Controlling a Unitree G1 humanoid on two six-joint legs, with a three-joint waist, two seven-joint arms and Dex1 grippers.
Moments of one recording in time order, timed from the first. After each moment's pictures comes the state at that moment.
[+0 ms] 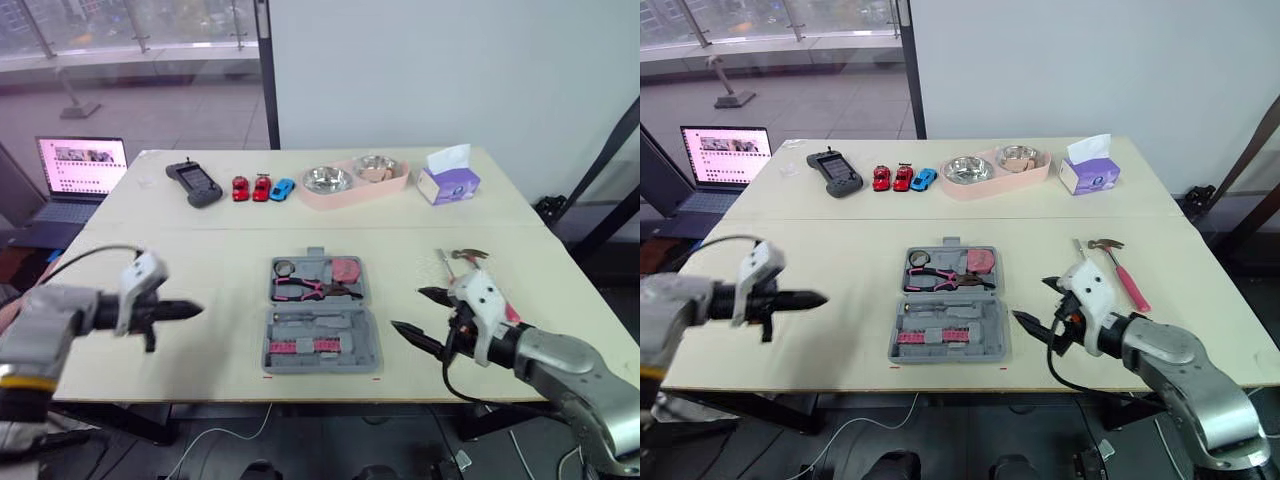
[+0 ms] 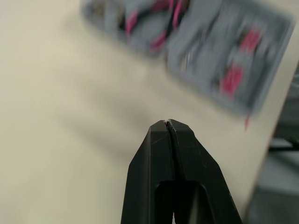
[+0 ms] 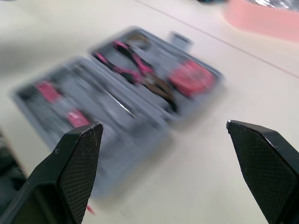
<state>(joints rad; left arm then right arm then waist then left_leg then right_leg) -0.23 0.91 0.17 0.21 -0.27 0.37 -1.31 0.01 -0.73 -0.20 -0.53 0.48 0.67 0.65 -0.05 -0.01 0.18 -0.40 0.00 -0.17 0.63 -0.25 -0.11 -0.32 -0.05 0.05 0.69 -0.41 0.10</state>
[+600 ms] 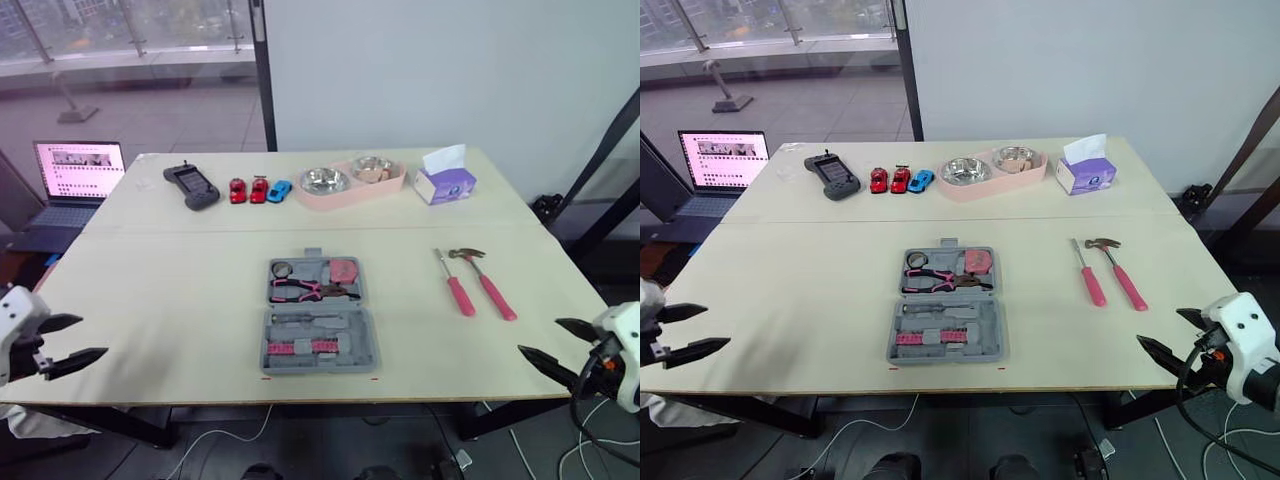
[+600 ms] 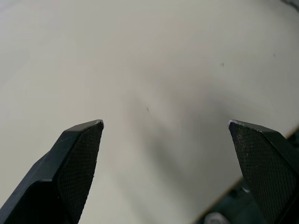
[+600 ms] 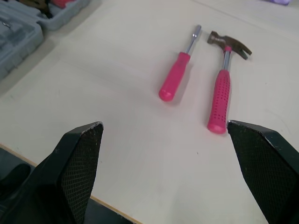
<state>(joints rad) 0.05 1.05 0.49 0.44 -0.29 0.10 -1.26 0.36 -0.81 -0.66 -0.31 0.44 0.45 0.86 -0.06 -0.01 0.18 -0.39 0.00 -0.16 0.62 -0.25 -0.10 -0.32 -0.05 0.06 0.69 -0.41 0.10</state>
